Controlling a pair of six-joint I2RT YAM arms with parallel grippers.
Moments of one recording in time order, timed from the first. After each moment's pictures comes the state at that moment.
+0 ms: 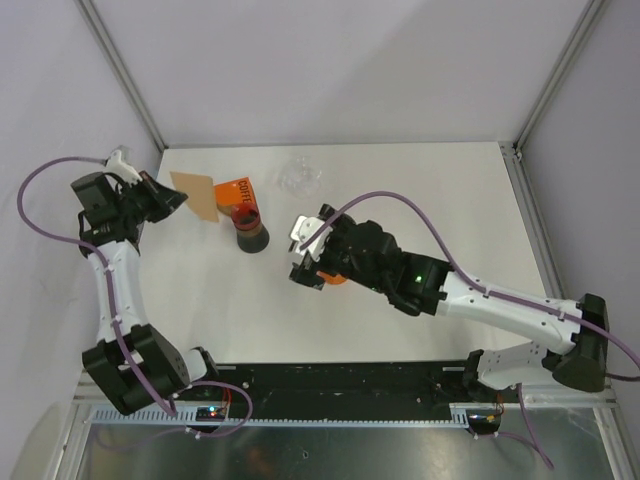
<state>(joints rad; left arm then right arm) 0.46 1.24 1.09 -0.37 0.69 -0.29 1.14 1.29 1.21 -0.17 0.18 -0.37</state>
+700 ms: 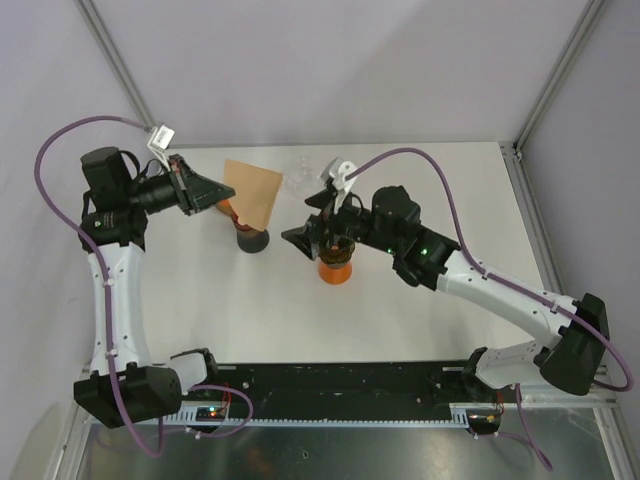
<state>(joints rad) 0.25 1.15 1.34 -0.60 1.19 -0.18 0.95 1.33 1.21 0.10 -0.18 0.06</state>
